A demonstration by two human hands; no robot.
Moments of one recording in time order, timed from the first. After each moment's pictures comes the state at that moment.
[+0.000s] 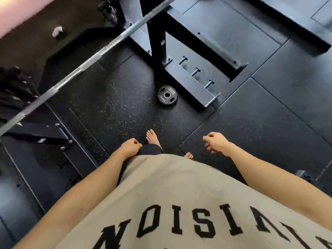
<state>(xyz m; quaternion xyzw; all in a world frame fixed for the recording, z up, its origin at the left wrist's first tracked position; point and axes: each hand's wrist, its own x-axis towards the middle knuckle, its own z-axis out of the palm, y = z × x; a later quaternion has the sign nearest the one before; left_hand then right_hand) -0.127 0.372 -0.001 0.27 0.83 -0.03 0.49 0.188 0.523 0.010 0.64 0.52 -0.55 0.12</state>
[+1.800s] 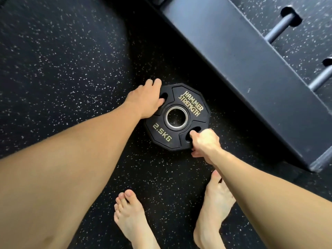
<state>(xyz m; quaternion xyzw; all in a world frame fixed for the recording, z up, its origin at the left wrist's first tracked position) -0.305 0.898 -0.659 0.59 0.72 -0.11 0.34 -0.106 0.865 -0.677 0.79 0.34 -0.47 0.18</state>
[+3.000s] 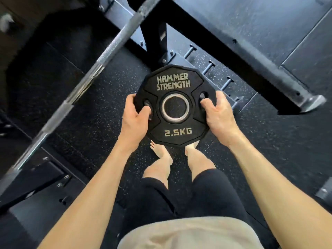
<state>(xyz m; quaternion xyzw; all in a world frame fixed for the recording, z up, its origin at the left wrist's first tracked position) -0.271 0.726 -0.030 0.25 0.77 0.39 0.44 -0.076 0.805 -0.026 0.65 0.47 -0.57 -0.17</state>
